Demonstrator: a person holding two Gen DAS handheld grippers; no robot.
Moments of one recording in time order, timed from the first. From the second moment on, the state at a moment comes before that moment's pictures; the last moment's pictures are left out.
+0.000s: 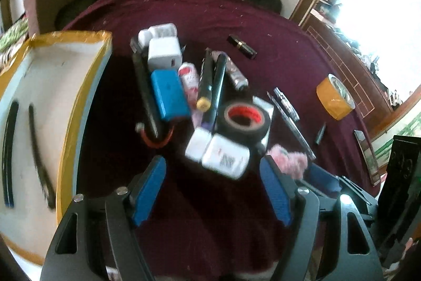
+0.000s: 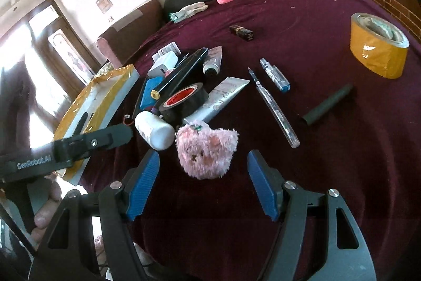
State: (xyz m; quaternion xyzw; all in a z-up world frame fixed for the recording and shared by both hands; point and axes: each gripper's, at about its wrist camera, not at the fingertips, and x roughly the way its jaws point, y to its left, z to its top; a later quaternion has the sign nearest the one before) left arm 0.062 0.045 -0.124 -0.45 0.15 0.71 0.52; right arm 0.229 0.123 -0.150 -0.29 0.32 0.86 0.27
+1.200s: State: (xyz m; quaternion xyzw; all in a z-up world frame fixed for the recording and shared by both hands) left arm 0.058 0.068 -0.151 -0.40 0.19 0.68 0.58; right arm 0.209 0.134 -0.159 -0.32 0.28 0.86 0.26
